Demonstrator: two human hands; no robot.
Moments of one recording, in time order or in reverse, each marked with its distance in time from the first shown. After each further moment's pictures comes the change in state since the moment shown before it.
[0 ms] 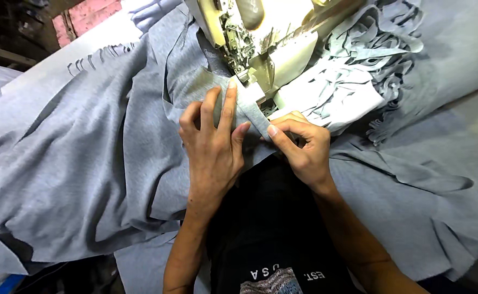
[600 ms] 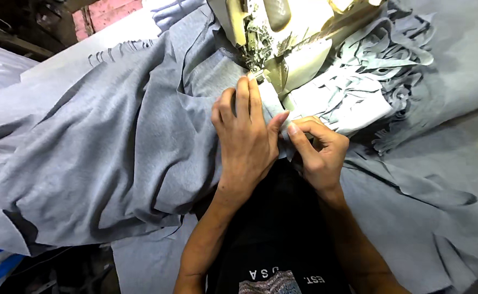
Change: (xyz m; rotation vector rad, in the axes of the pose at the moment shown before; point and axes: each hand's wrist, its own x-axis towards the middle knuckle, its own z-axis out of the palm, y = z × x) left_hand 0.013 0.033 0.016 0.006 0.026 -0.071; right_hand -0.006 -0.001 -0.002 0.041 0.089 0.001
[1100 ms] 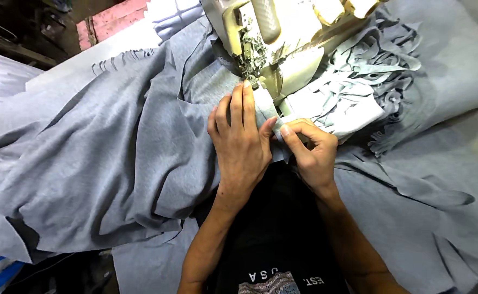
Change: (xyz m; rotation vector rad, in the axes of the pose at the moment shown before) left_hand -0.006 -0.001 0.003 0.040 0.020 -0.026; right_hand 0.003 0.006 0.001 -0.025 -0.023 0.020
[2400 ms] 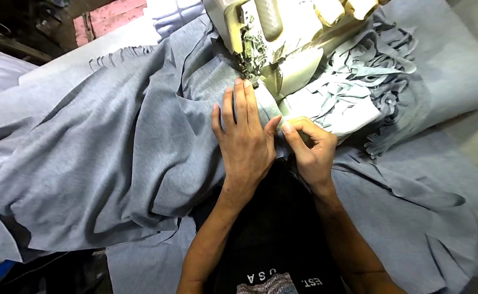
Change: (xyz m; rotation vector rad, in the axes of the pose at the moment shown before) left_hand -0.002 0.006 0.012 0.028 0.030 -0.001; right_hand 0.002 0.003 0.000 0.028 0.016 -0.016
